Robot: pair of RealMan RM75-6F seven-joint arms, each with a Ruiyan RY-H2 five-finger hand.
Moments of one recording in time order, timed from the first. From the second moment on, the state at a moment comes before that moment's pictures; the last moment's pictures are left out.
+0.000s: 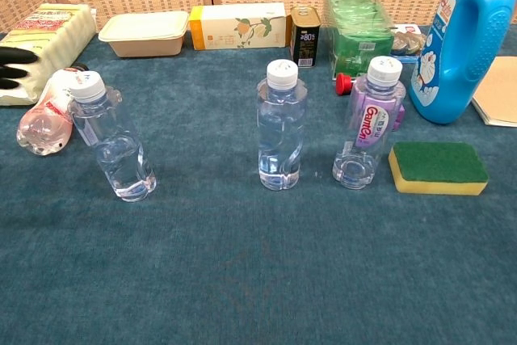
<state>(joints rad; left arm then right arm) -0.36 -1.38 0.05 -1.12 1.80 1.35 -0.88 0.15 -1.08 -0.11 -1.53 -1.63 1.63 0.39</state>
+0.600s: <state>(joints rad) -0.54 -1.60 0.02 -1.12 1.72 1.14 -0.84 0.13 -1.06 -0.08 -1.53 -1.66 1.62 0.44</state>
